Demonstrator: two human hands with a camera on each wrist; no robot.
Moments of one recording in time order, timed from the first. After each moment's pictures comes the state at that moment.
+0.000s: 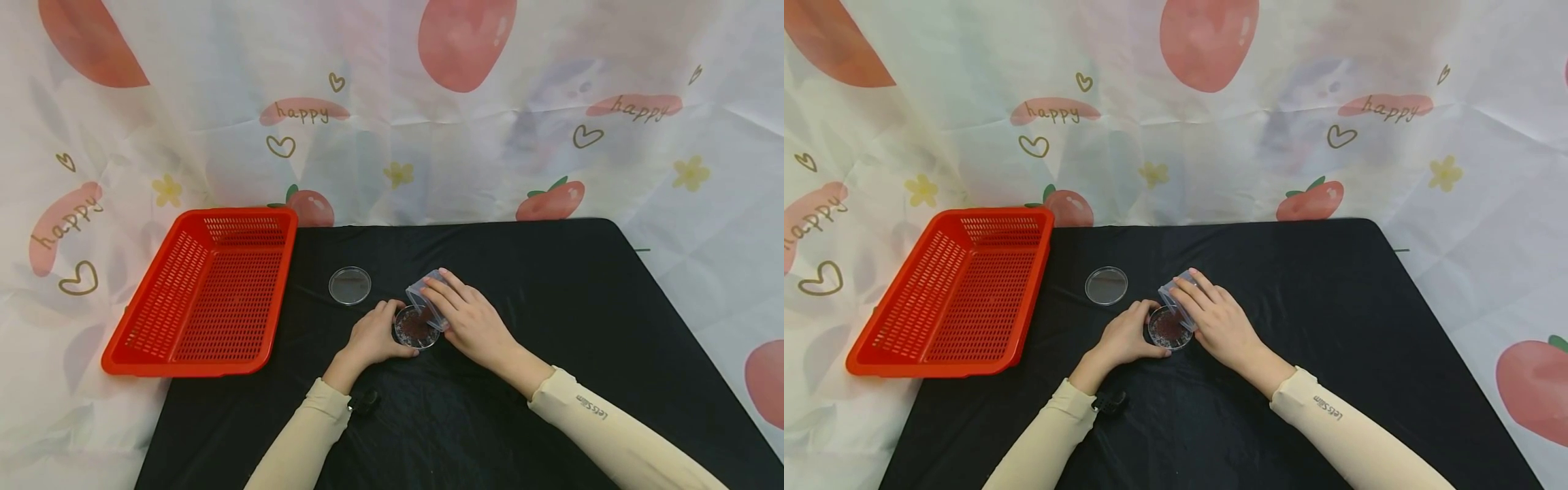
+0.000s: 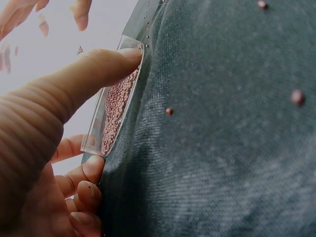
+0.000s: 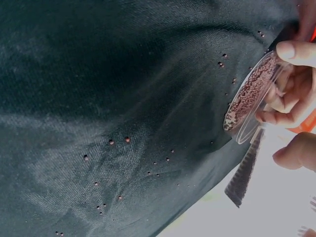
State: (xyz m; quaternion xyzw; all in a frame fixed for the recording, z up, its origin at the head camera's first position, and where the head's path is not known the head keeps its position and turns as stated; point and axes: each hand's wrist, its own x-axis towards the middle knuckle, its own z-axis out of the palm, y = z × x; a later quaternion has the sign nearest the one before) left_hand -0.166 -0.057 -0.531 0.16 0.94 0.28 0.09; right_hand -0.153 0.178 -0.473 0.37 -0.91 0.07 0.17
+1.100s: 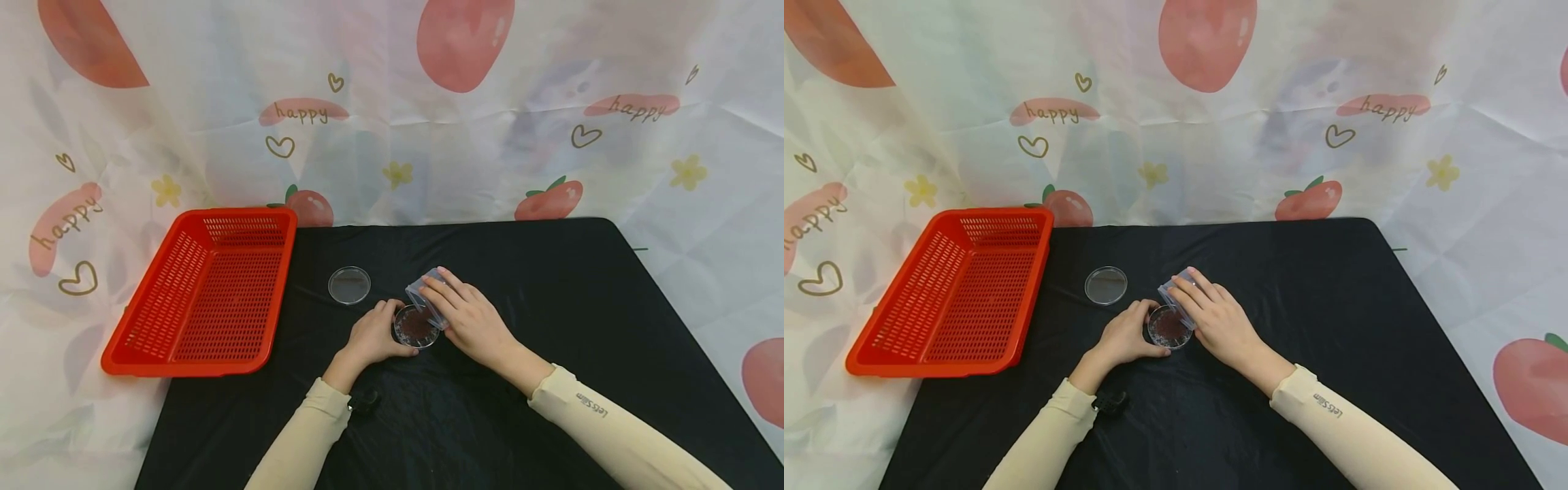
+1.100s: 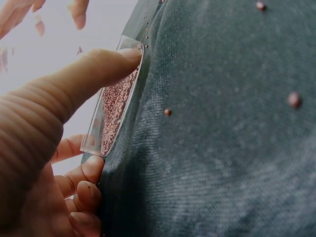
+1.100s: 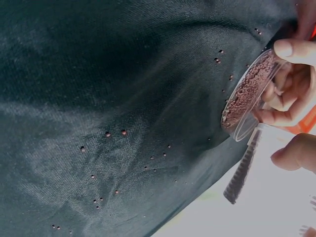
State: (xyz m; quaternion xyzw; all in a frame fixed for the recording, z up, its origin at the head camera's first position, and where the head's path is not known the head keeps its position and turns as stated) left_hand -0.166 -0.057 -0.531 0.16 0.94 0.28 0.09; right_hand -0.152 0.179 -0.469 0.38 -0.91 0.06 0.17
